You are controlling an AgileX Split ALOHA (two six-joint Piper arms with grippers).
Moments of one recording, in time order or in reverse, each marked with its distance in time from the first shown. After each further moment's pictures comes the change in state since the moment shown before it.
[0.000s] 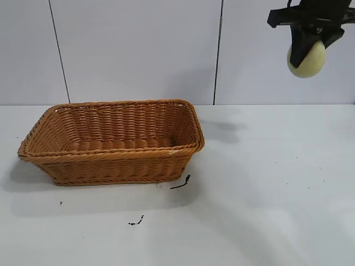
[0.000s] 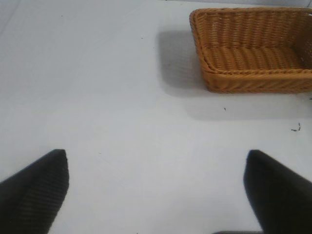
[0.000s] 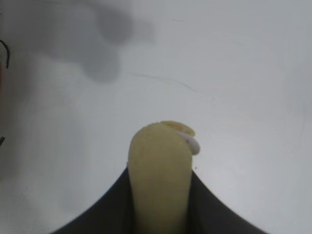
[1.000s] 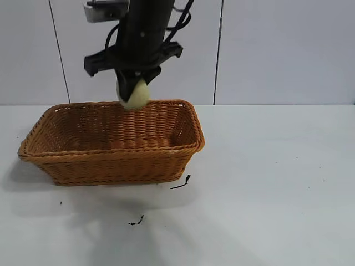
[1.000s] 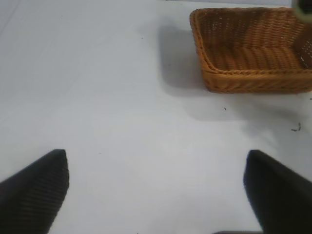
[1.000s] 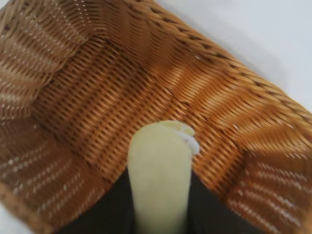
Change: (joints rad) left arm 0.000 0.000 0.000 0.000 0.000 0.000; right arm 0.505 0.422 -0.311 0.007 -0.235 0.037
